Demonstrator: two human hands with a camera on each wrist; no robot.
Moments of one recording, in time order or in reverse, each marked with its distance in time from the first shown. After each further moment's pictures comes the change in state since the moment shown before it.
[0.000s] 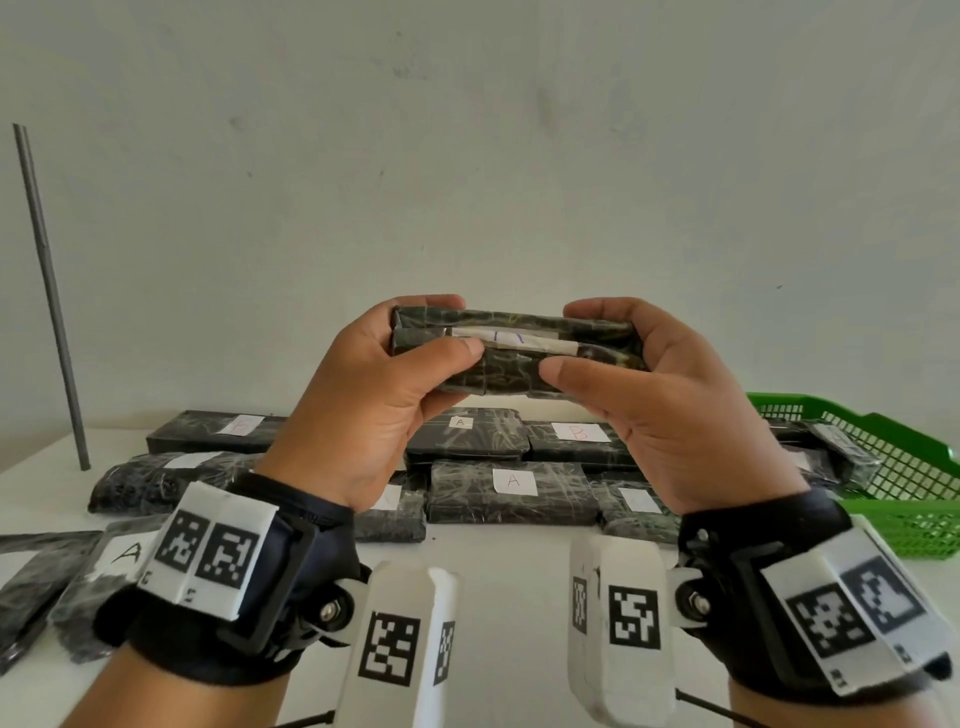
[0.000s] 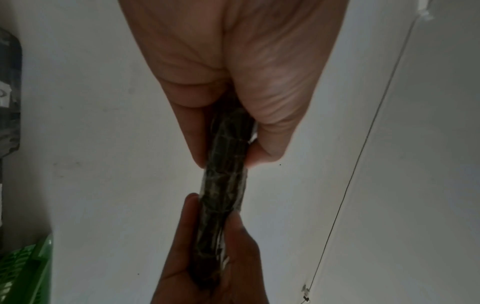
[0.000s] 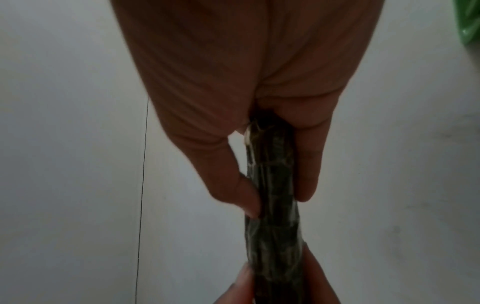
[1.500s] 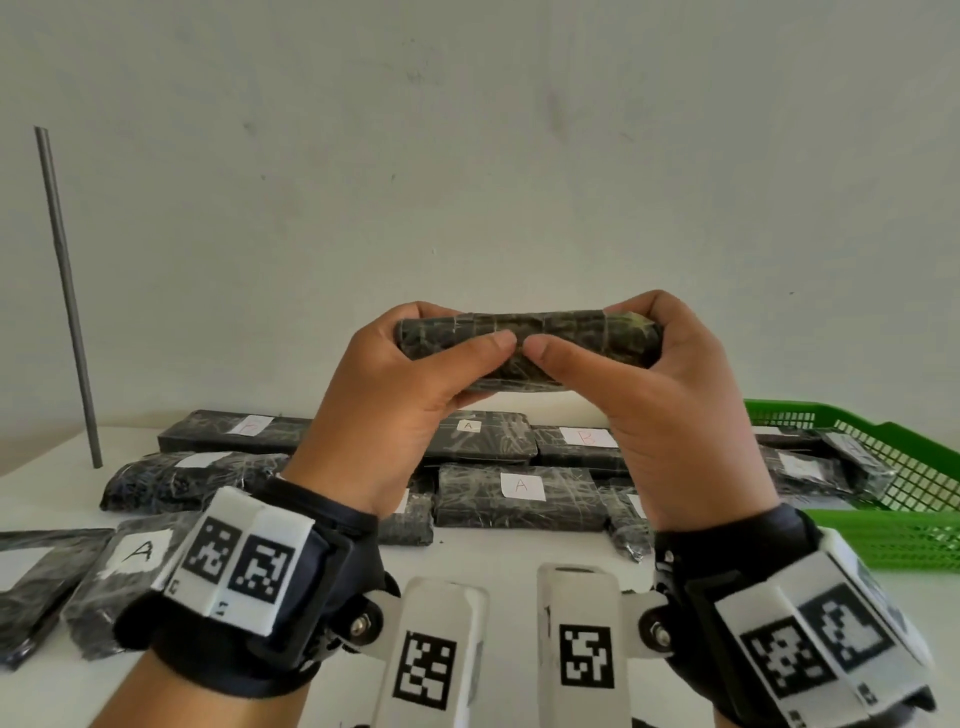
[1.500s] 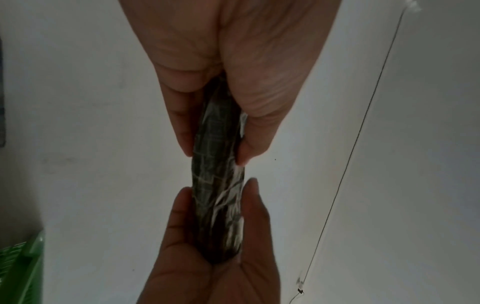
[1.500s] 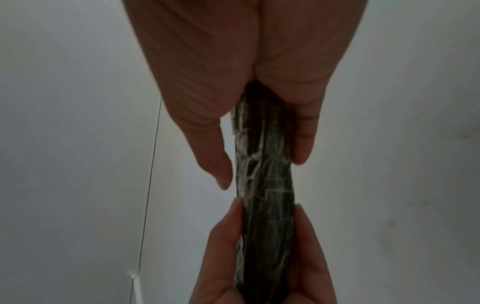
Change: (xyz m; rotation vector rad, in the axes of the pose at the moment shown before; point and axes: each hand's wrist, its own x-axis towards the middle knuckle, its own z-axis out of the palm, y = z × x) left_hand -0.002 -0.003 0.001 0.166 0.037 0.072; right_hand -0.007 -0.012 0.025 -0.064 0.140 -0.129
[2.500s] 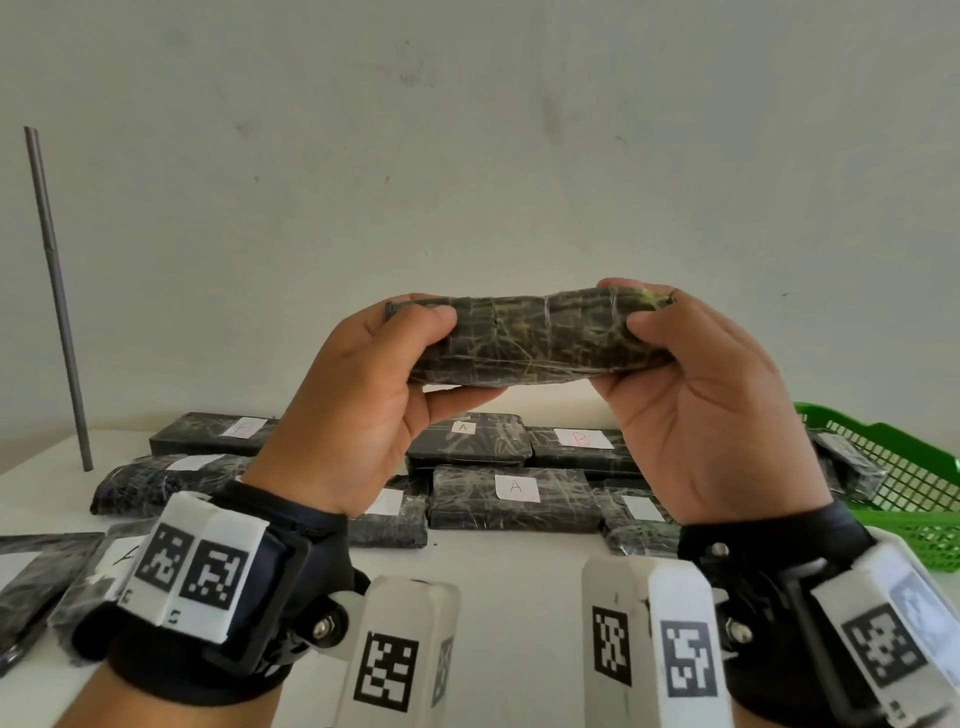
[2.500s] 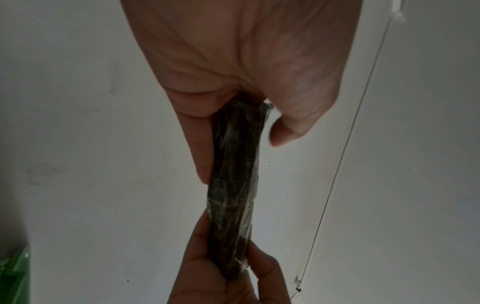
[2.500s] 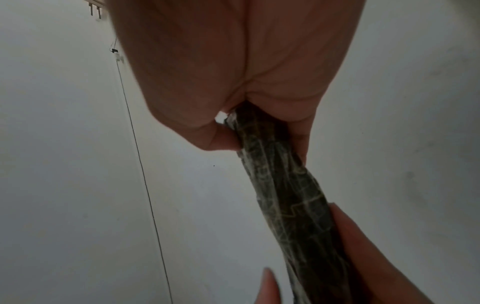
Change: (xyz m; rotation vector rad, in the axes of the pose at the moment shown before) left_hand -0.001 0.011 -0.002 -0.274 -0.120 -0.061; right_hand 0.006 -0.006 -0.010 0.685 -0.024 0.101
